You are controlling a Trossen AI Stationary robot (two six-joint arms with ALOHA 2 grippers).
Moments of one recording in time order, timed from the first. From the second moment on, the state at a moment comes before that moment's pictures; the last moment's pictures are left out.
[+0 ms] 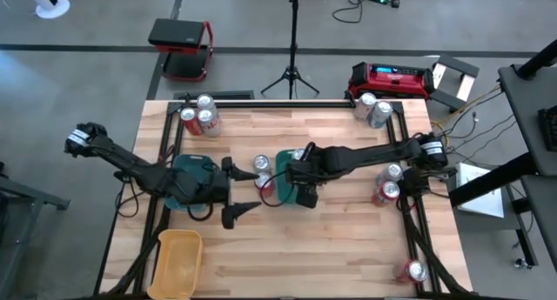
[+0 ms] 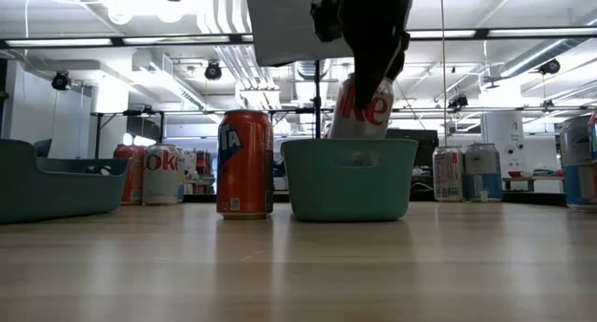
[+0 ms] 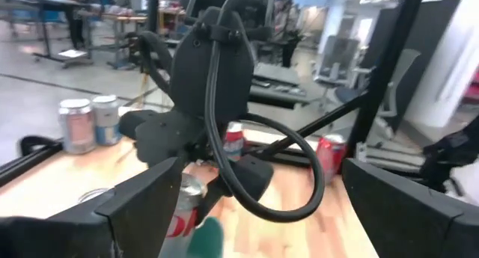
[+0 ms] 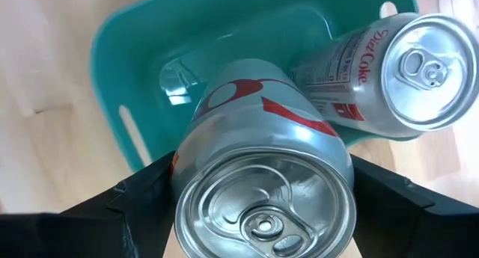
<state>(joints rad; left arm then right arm) -0.45 1.15 0.75 0.33 -0.56 -0.21 0.05 1.92 1.59 -1.08 0.09 0.36</state>
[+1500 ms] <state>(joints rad) -0.46 1.19 0.81 0.11 -0.62 -0.24 -0.03 1.76 1.48 -1.01 0.02 0.39</state>
